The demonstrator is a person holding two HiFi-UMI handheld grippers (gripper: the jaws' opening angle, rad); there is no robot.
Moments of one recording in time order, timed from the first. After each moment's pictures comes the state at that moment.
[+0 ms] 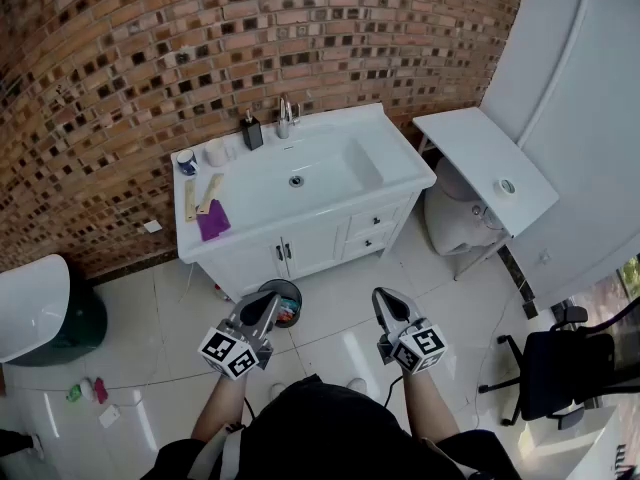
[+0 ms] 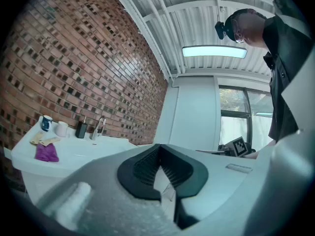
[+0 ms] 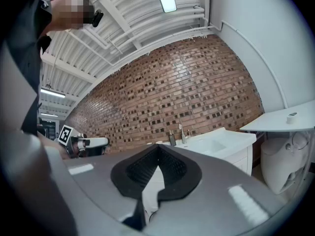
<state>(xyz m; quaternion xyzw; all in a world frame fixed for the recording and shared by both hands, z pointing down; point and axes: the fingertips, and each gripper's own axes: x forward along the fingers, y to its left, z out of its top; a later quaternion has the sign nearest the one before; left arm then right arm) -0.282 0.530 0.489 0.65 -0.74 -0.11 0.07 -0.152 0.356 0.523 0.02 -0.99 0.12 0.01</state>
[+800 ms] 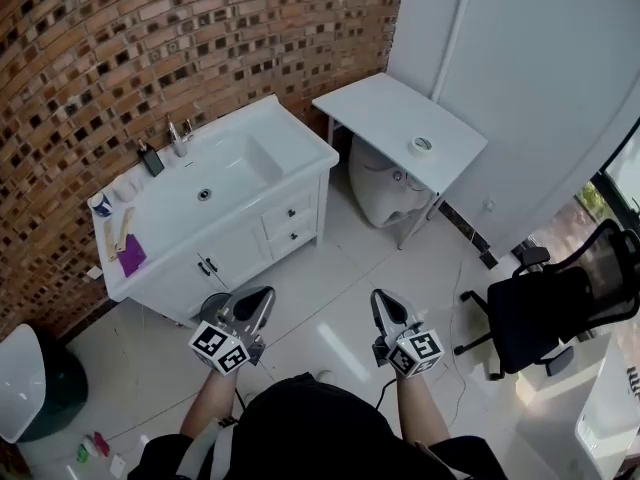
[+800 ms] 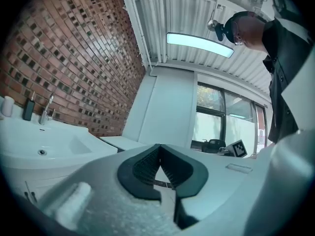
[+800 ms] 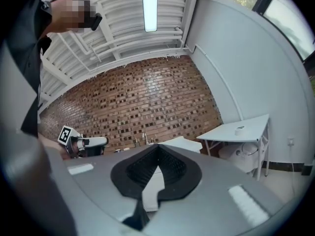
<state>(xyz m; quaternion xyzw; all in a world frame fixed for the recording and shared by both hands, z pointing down) -0.154 0.356 0.490 0.76 -0.64 -0.10 0.09 0.031 0.226 0.532 0.18 -0.97 0.14 -0.01</state>
